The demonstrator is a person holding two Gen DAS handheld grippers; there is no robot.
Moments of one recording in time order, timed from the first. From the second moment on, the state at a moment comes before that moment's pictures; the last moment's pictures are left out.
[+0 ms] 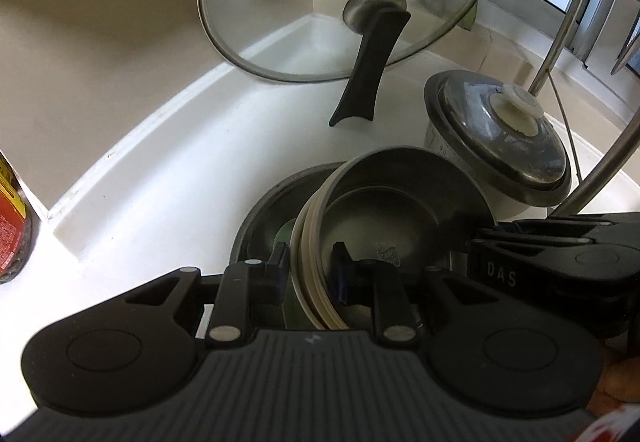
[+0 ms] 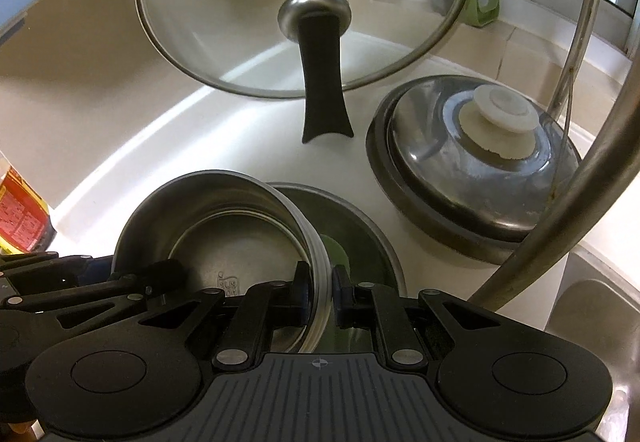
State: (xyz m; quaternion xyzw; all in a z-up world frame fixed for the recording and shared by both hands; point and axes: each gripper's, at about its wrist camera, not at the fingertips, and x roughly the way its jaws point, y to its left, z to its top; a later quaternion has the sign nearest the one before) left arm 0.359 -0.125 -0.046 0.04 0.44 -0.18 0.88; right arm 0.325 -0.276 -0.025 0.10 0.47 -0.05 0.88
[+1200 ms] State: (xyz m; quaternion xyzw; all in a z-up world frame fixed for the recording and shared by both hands) left arm 0.364 -0.130 -0.054 0.05 0.45 -0.20 0.87; right arm 0.327 -0.285 -0.036 0.12 0.49 -0.06 0.86
